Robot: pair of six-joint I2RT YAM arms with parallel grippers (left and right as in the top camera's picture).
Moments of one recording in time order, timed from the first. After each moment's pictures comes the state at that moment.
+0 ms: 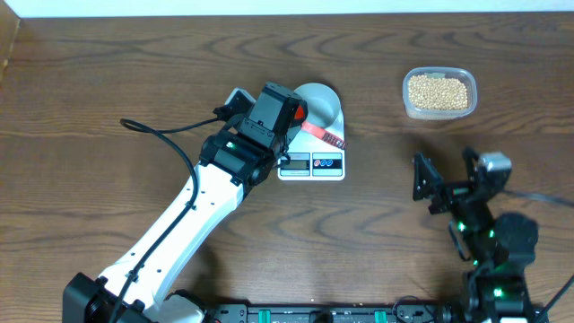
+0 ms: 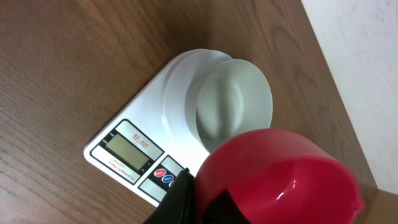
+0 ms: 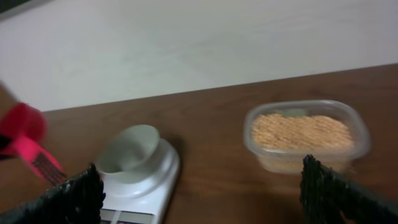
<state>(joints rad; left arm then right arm) -0.55 1.46 1.21 -0.66 -0.19 -1.35 0.01 0.54 0.28 0.14 -0.28 0.26</state>
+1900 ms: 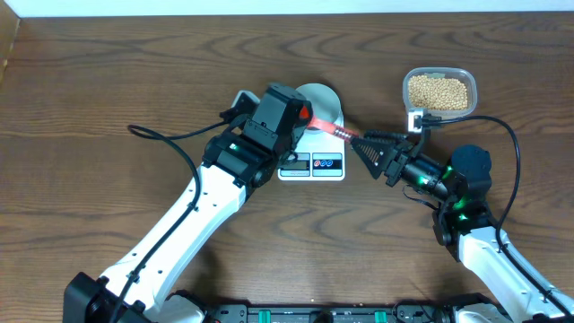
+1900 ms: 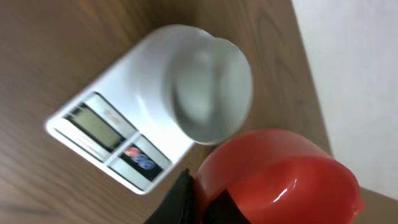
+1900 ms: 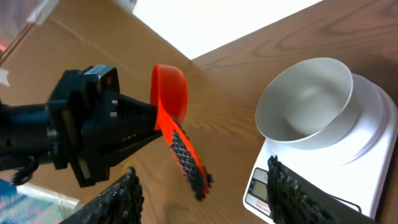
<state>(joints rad) -0.57 1.46 1.21 -0.61 -0.12 -1.47 0.18 1.24 0.43 0.67 -0.77 0.74</state>
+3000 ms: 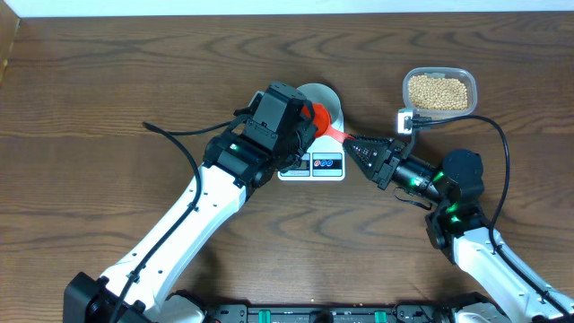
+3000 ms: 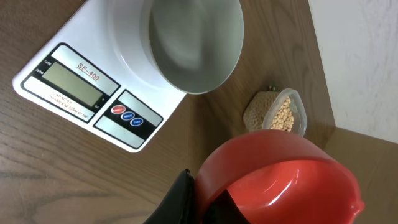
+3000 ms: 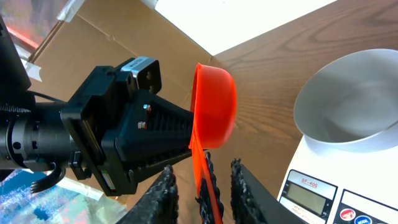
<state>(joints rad) -0.57 1.46 1.21 -0.60 0.07 -1.40 0.26 1.24 0.43 0.75 -0.77 0.82</state>
